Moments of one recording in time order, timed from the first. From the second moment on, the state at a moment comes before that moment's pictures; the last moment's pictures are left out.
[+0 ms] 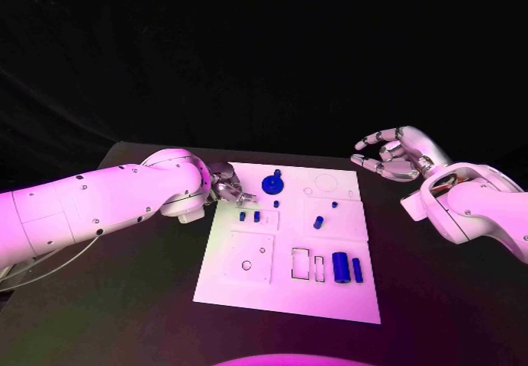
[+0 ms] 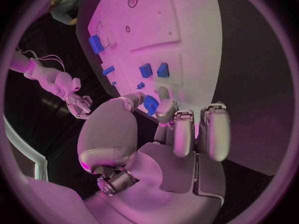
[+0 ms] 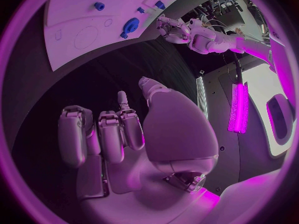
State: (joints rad) left arm 1.29 -0.80 -0.05 1.49 -1.08 0.02 -0.53; left_hand 0.96 -0.22 0.47 0.29 0.24 0.87 0.05 0.72 0.77 1.30 -0.02 1.19 1.07 1.47 -0.08 1.57 1.31 0.05 1.47 0.02 1.47 1.31; right arm 1.32 -0.94 -0.13 1.55 -0.89 -0.58 0.12; right_hand 1.31 -0.17 0.28 0.28 0.26 0.84 0.18 0.23 0.48 1.45 0.10 1.46 1.31 1.47 0.02 1.57 1.31 0.04 1.46 0.13 1.42 1.31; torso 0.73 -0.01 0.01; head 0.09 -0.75
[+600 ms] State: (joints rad) left arm 1.26 -0.75 -0.07 1.49 -1.19 -0.25 -0.12; left_hand 1.41 -0.28 0.54 0.21 0.24 0.67 0.17 0.50 0.54 0.82 0.10 0.63 0.49 1.27 0.03 1.19 1.07 0.15 1.15 0.12 1.04 0.81; right arm 1.32 -0.94 -0.13 1.55 -0.89 -0.58 0.12; right_hand 1.30 -0.17 0.28 0.28 0.26 0.84 0.18 0.23 0.48 1.45 0.10 1.46 1.31 1.47 0.02 1.57 1.31 0.04 1.46 0.13 1.41 1.31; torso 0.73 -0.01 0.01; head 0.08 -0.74
